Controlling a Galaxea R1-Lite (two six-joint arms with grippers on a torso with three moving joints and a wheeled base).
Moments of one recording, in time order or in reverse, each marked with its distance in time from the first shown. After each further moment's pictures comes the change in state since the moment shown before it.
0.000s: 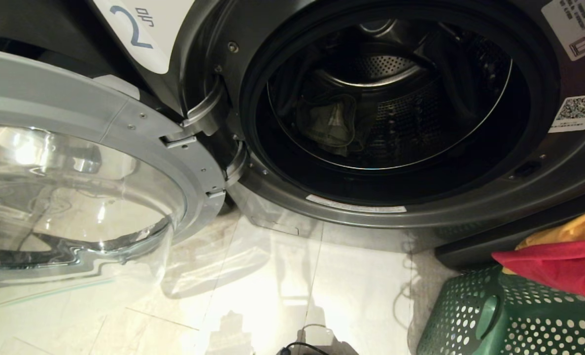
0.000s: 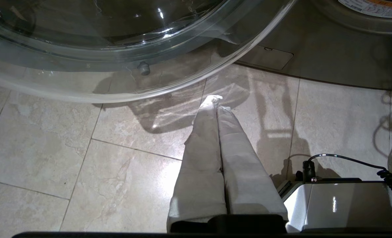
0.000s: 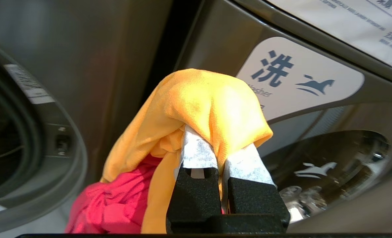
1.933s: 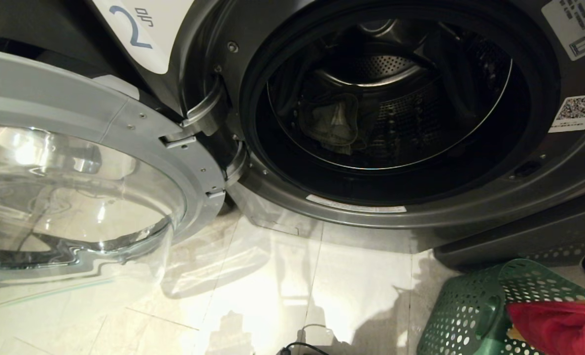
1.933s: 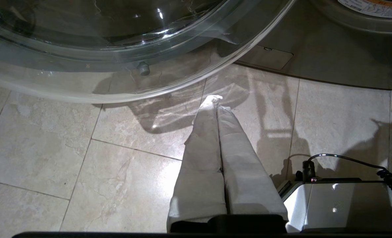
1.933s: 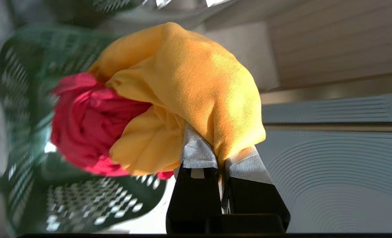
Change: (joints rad) left arm 0.000 0.000 0.000 0.000 0.000 0.000; right arm -0.605 0.270 0.102 0.512 0.129 0.132
